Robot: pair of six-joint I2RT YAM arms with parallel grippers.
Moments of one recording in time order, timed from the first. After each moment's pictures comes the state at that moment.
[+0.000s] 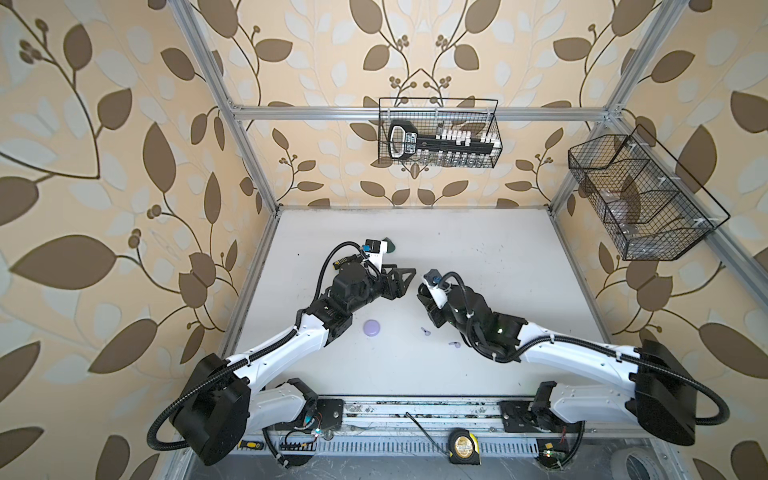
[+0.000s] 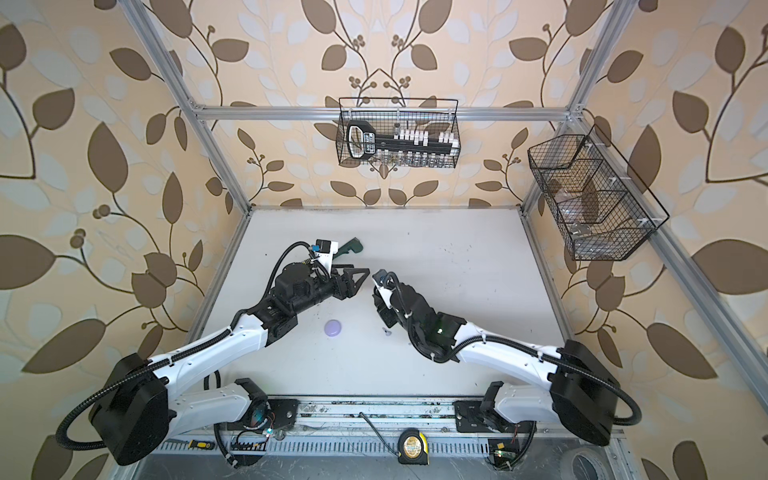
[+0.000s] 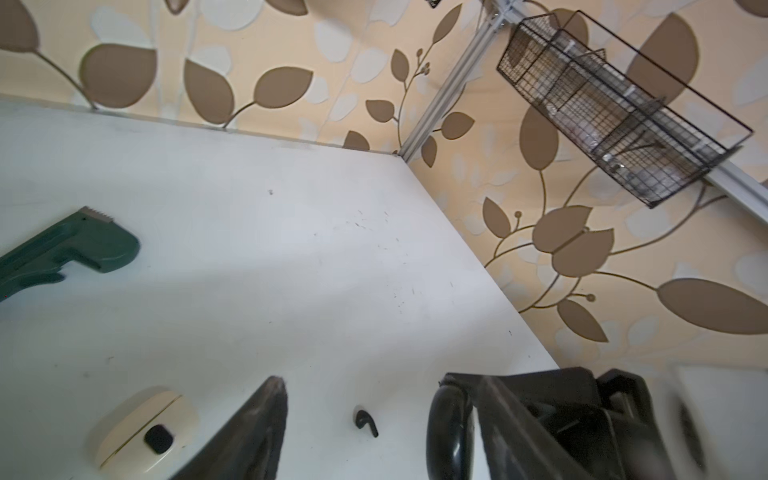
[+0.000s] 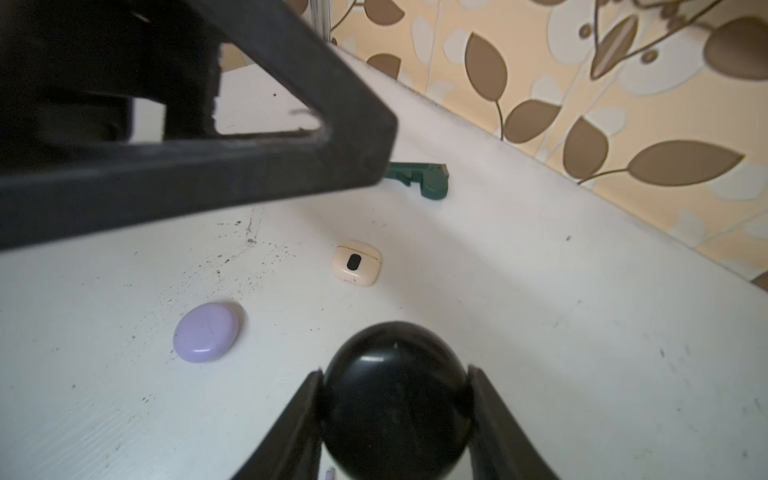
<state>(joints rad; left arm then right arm) -0.60 1.17 0.65 0.32 0.26 -0.51 0.96 1.21 0.67 0.13 0.39 -0.05</state>
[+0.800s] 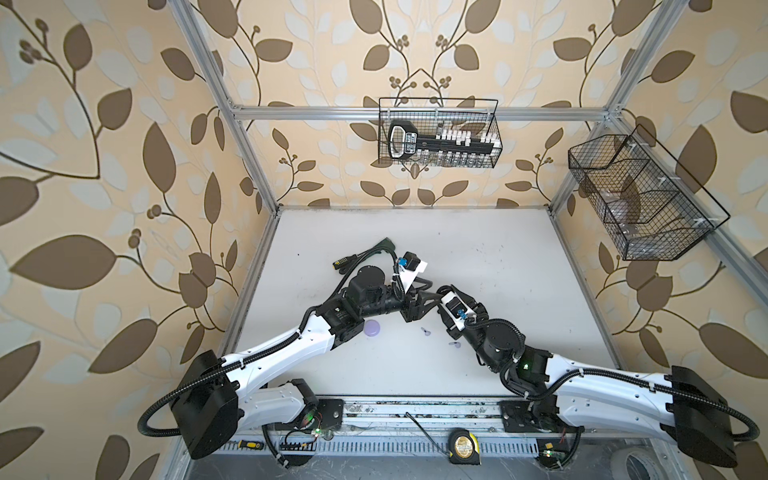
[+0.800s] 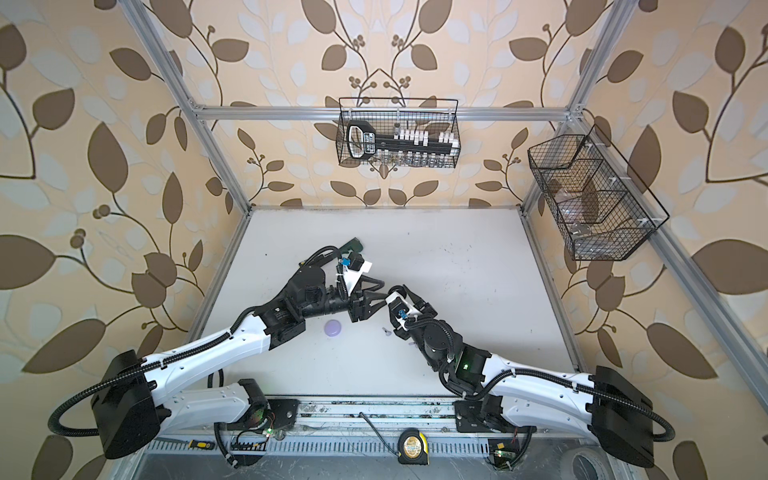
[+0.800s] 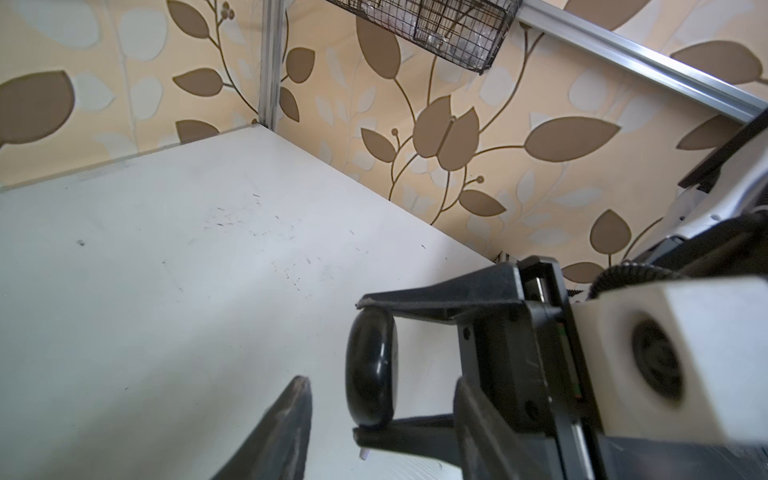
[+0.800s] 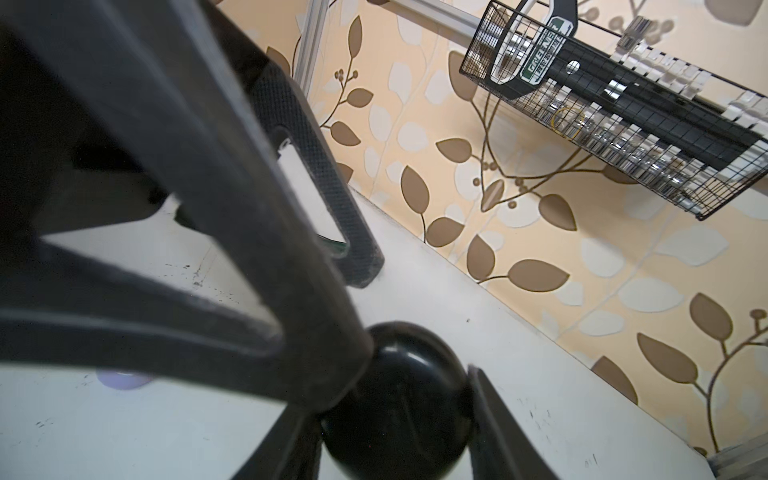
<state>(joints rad) -0.77 1.17 0.77 0.17 0.44 -0.23 1.07 0.96 0.38 0.52 0.61 -0.39</state>
